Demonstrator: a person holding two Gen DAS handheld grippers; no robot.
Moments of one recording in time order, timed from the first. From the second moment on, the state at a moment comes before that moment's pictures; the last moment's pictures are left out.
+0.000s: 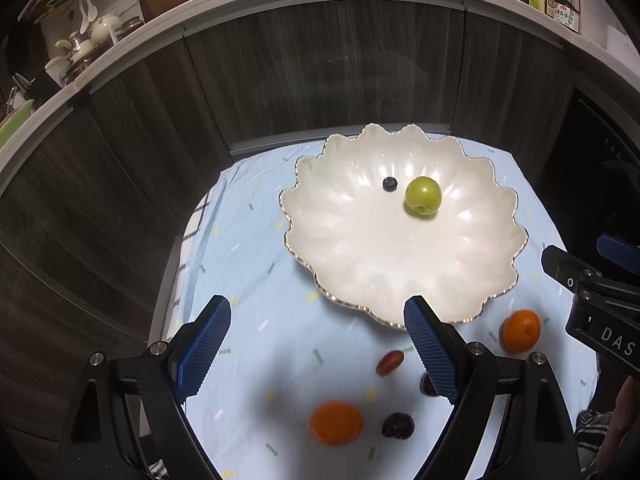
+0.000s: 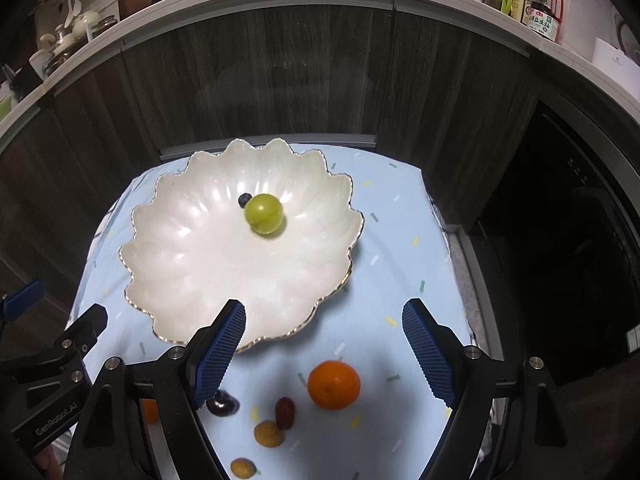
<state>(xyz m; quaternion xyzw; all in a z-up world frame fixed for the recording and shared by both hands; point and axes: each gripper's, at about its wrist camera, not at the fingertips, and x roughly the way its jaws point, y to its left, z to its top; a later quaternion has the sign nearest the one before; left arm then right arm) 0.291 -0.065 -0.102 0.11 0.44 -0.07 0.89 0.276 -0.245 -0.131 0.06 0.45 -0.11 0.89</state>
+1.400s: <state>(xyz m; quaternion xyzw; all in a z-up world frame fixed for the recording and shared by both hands) 0.242 -0.035 -0.162 0.12 0.48 -0.08 0.86 0.231 -0.206 -0.182 0.05 0.50 -0.09 0.86</state>
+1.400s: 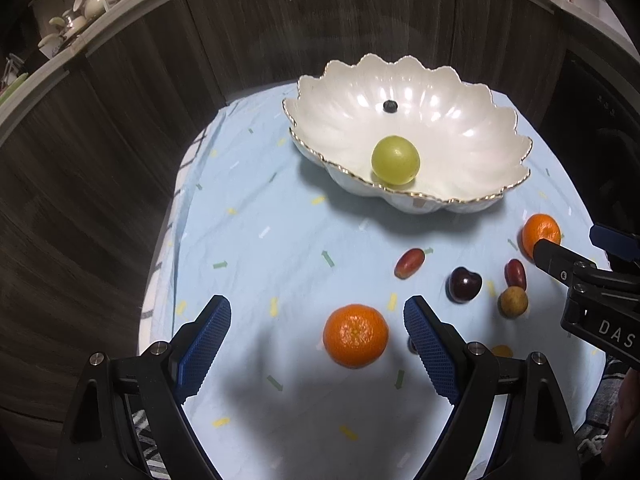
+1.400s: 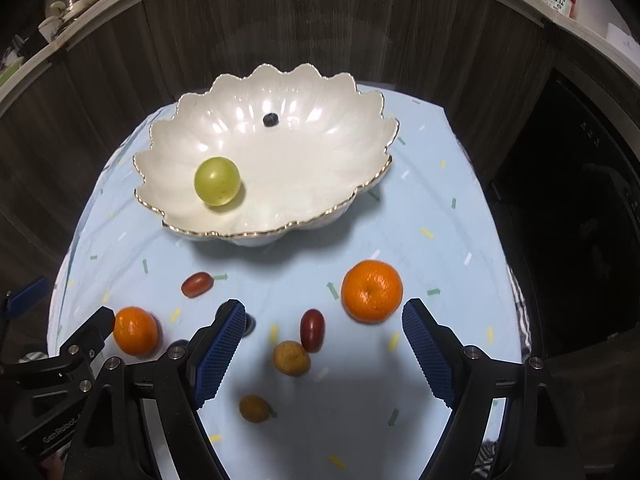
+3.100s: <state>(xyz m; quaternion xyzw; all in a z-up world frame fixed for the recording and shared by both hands) 0.247 -0.041 -0.226 0.10 0.55 -0.14 0.82 0.228 -0.190 -0.251 0.09 0.56 -0.04 0.82</state>
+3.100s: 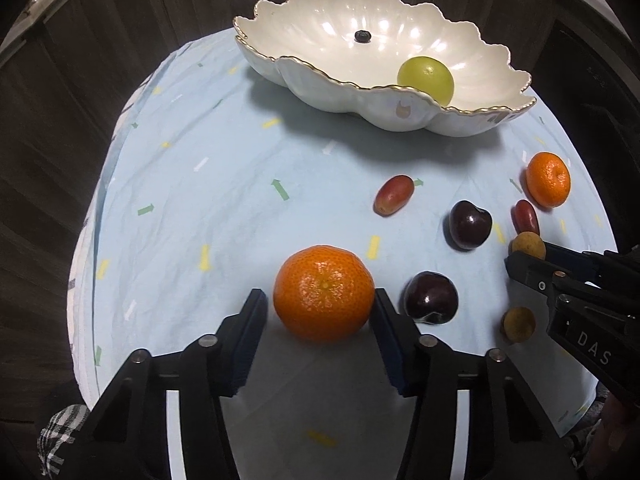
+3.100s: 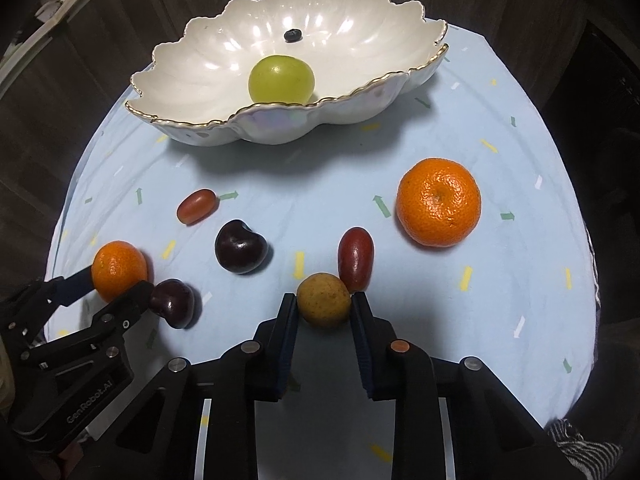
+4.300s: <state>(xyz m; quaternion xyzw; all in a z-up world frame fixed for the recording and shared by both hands) 0.239 -0.040 -0.188 0.09 0.52 -0.12 0.84 0.218 -0.194 -0.211 0.09 0.52 -0.03 0.85</state>
